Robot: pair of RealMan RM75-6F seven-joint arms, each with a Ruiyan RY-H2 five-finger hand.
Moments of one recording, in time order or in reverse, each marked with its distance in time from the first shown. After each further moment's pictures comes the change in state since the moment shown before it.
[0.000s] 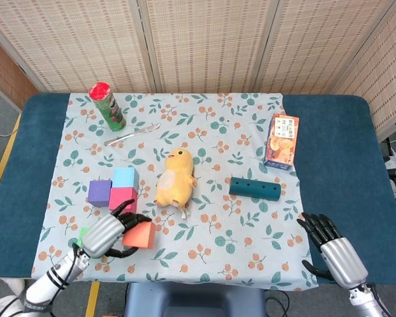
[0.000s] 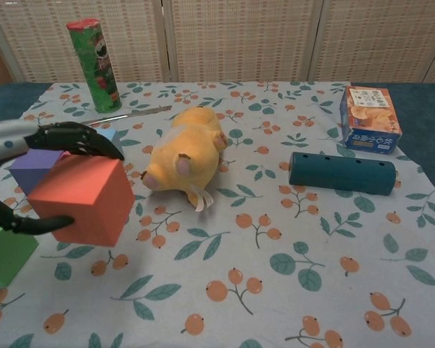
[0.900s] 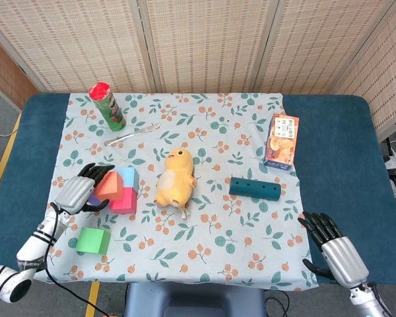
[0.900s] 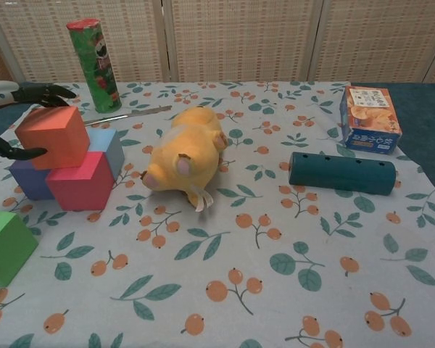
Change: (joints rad) left arm -0.063 0.013 -0.168 0.245 -0.336 -0.207 -0.077; right arm -0.001 -0.003 0.006 0.004 0.003 0.009 -0.001
